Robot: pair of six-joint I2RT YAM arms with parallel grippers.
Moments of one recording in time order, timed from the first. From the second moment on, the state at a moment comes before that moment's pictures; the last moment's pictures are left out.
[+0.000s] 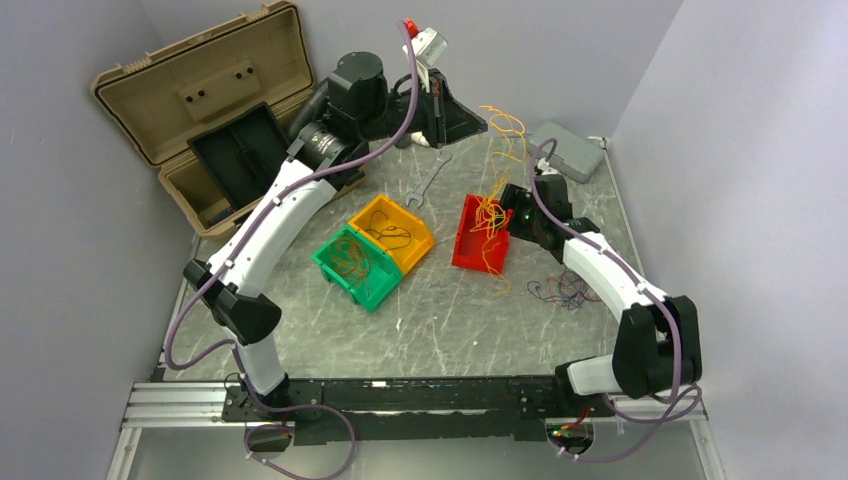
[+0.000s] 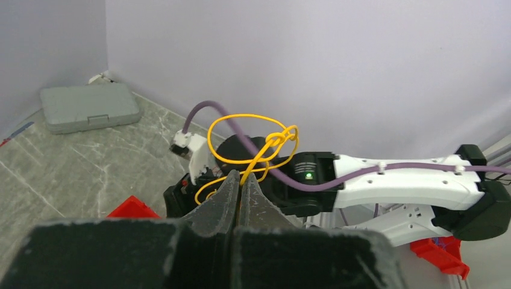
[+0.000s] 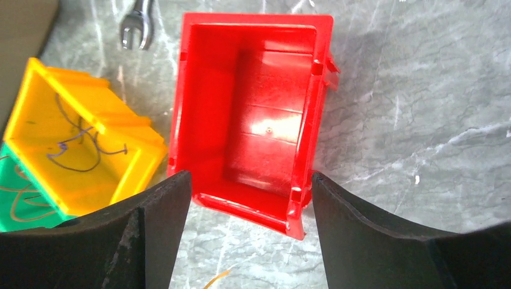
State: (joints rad) left arm -0.68 1.78 2.19 -0.37 0.61 -0.38; right arm 0.23 1.40 0.93 -0.26 -0.05 0.50
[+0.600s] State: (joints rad) left arm -0.63 1.85 2.14 -0.16 0.68 -0.49; right arm 0.13 1.17 0.93 -0.29 -0.09 0.50
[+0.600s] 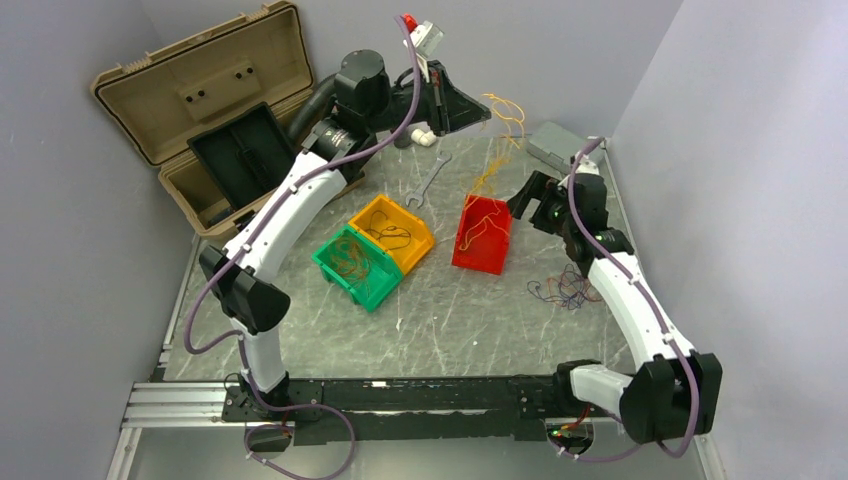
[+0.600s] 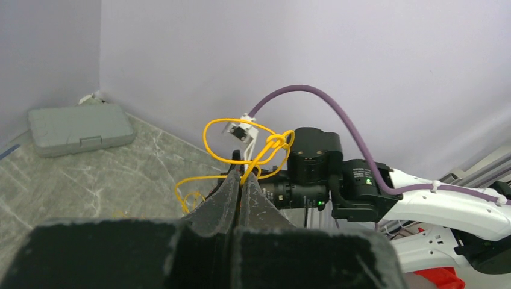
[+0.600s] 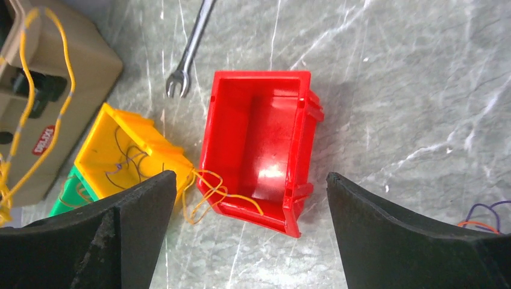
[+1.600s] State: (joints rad) left arm -0.63 2.04 1.70 0.00 0.49 -0.38; right arm 0.11 0.96 0.68 -0.09 -0.07 0.47
